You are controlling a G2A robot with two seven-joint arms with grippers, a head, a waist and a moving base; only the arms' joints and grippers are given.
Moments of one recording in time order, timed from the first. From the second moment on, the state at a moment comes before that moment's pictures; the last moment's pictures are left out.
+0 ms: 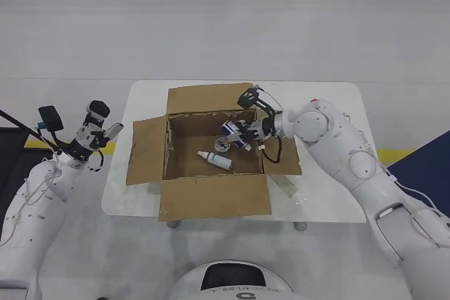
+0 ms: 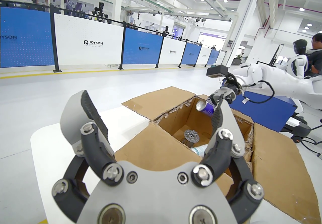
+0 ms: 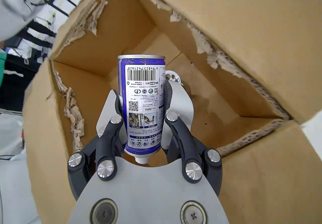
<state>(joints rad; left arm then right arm) 1.21 -0.90 -1.34 -1.06 0.87 -1.01 0.53 -0.66 -1.20 0.71 -1.05 -0.36 -0.58 0.86</state>
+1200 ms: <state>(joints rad) 1.21 -0.90 -1.34 -1.06 0.87 -1.01 0.53 -0.90 -1.06 1.17 -1.30 -0.25 -0.74 0.78</state>
